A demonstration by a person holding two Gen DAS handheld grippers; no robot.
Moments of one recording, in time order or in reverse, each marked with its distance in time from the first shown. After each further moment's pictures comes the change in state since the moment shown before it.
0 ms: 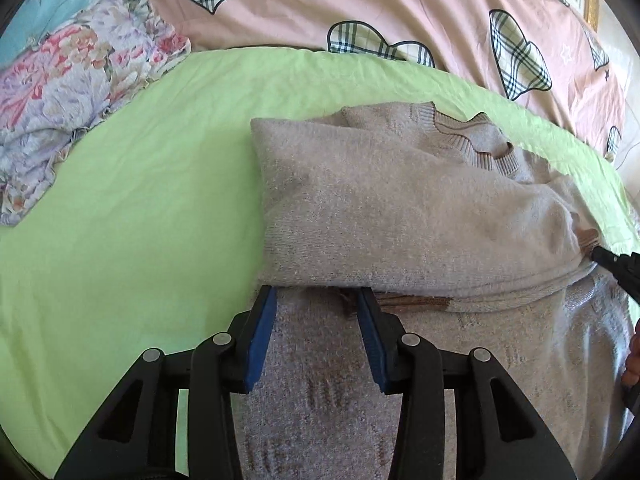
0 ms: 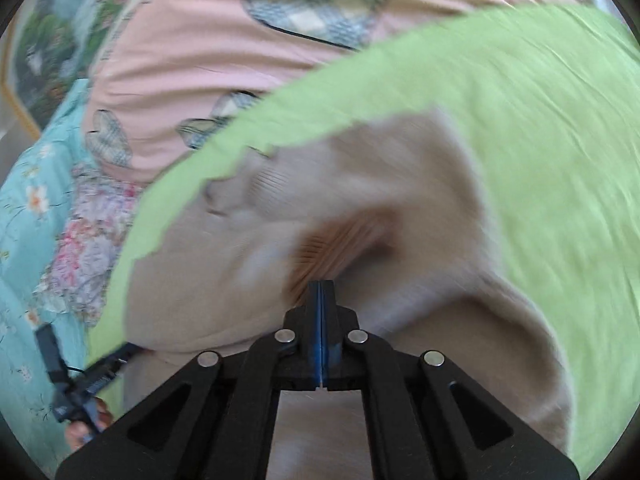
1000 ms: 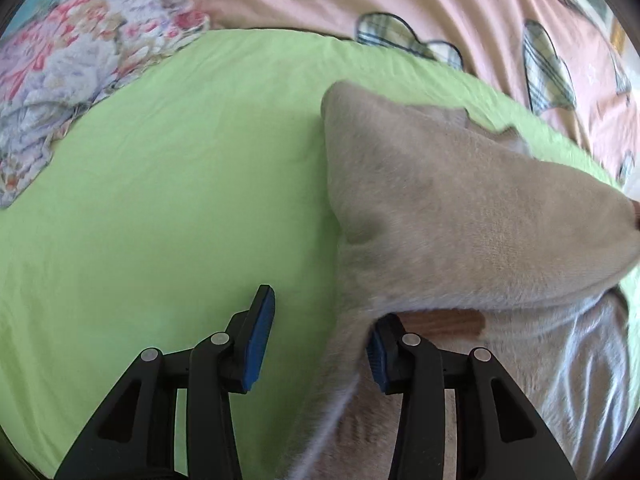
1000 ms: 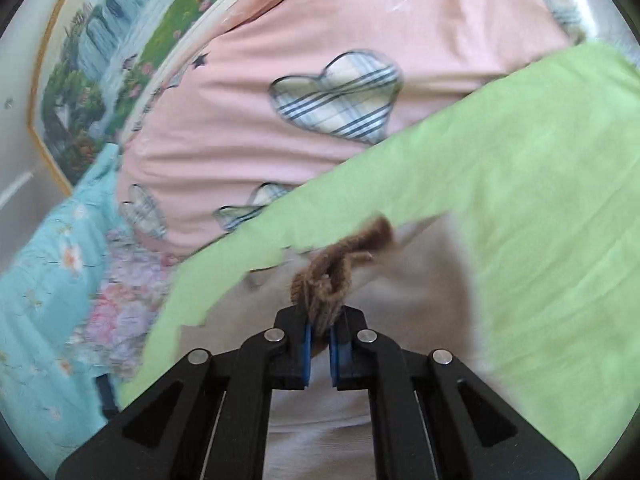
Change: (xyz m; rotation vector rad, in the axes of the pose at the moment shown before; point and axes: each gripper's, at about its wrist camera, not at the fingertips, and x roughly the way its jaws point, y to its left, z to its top) left arm 0.022 0.014 0.015 -0.065 0.042 0.014; right arm -0.055 0.012 0.044 -0.031 -0.231 0.035
